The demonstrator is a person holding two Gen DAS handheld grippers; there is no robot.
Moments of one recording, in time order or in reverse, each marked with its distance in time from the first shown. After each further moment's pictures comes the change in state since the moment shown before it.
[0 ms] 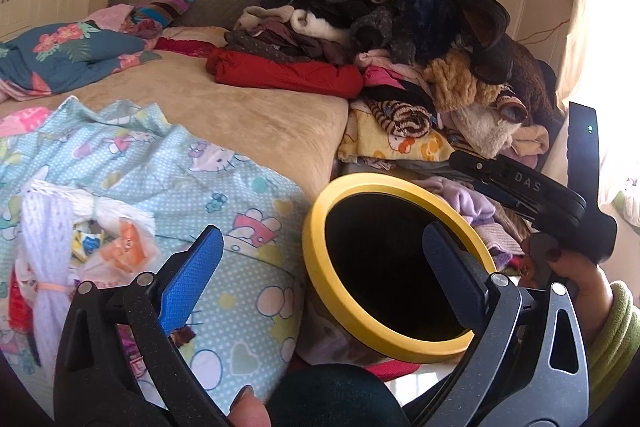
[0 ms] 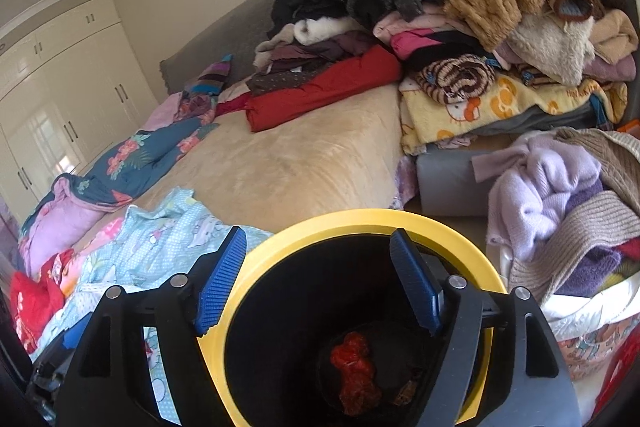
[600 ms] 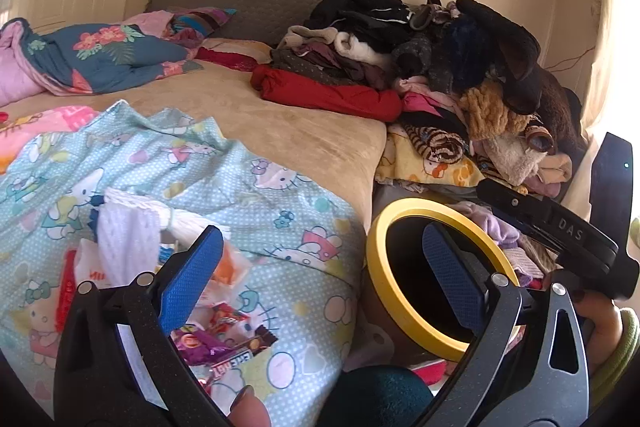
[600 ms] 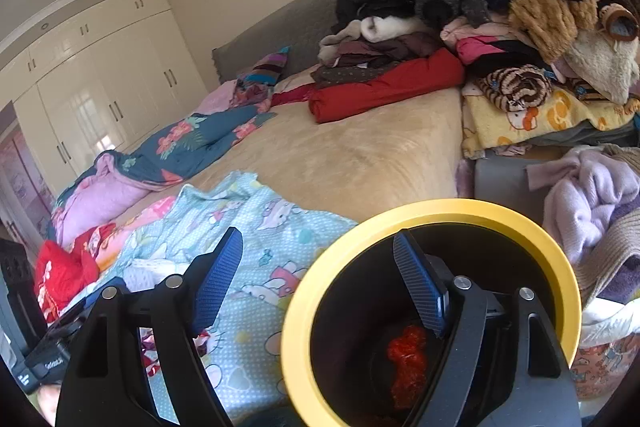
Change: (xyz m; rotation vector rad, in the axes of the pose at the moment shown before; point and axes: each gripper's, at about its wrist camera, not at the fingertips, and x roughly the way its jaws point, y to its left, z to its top) left arm -0.037 0.049 0.009 -0.060 -0.064 0.104; right arm -0.009 0.068 -0.014 -0.088 0.009 0.162
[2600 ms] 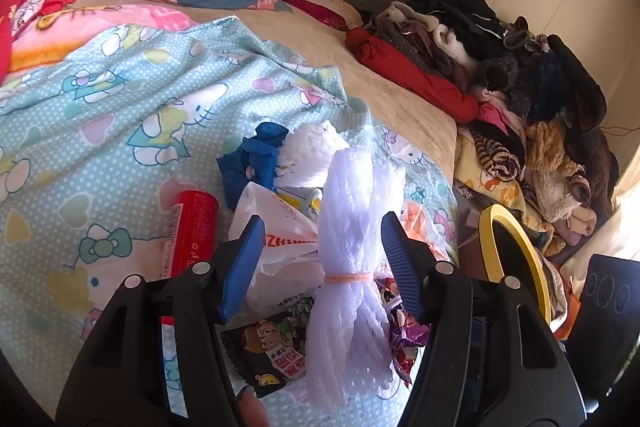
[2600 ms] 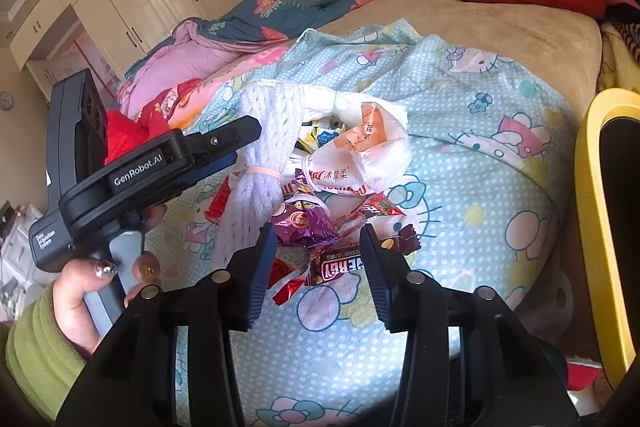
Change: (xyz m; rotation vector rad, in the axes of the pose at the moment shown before) left arm -0.001 0.153 -0.024 -0.289 0.144 0.085; right arm 0.083 0.162 -0.111 -0.161 0.422 0.287
